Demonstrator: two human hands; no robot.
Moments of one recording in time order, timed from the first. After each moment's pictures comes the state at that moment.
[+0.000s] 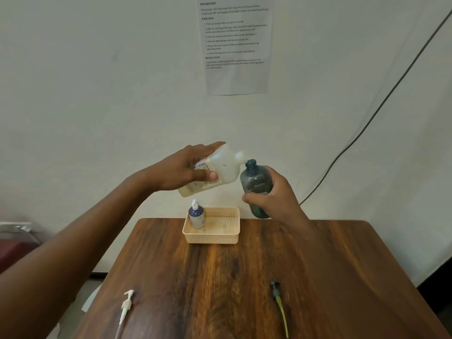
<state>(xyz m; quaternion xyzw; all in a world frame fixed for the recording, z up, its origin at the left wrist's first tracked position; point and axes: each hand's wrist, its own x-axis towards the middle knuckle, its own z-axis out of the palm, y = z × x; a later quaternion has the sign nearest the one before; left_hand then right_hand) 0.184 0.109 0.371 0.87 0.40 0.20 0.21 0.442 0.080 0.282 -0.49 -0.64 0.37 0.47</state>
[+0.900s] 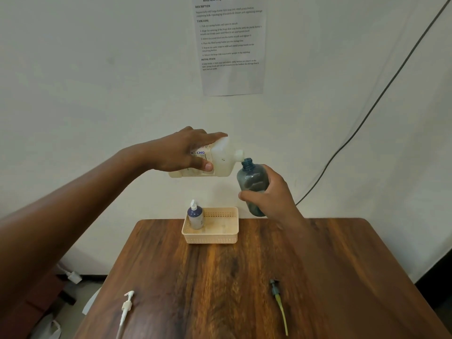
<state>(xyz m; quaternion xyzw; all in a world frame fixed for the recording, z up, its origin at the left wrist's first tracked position) 0.192 0.121 0.415 0.90 0.42 0.10 0.08 0.439 0.078 0.283 -0.49 -0.62 0.36 0.49</state>
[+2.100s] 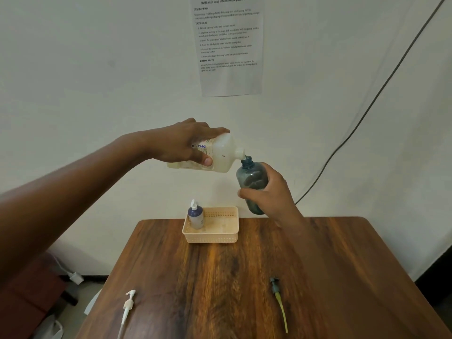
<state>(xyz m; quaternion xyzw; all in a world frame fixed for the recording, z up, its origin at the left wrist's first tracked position) 0.202 0.111 0.441 0.89 0.44 0.01 0.04 0.439 0.072 0.287 -0.49 -0.62 0.37 0.49</state>
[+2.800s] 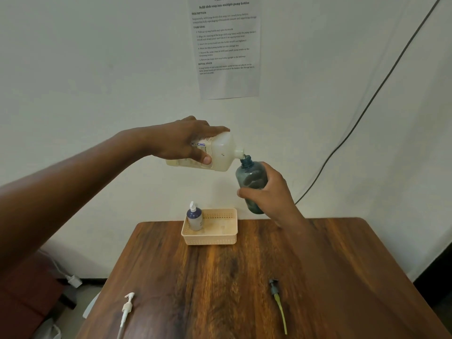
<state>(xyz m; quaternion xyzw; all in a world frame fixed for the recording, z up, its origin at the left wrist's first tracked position) 0.206 0.108 0.451 0.90 0.44 0.01 0.04 0.442 0.071 0.290 -0.49 -0.62 0.35 0.50</state>
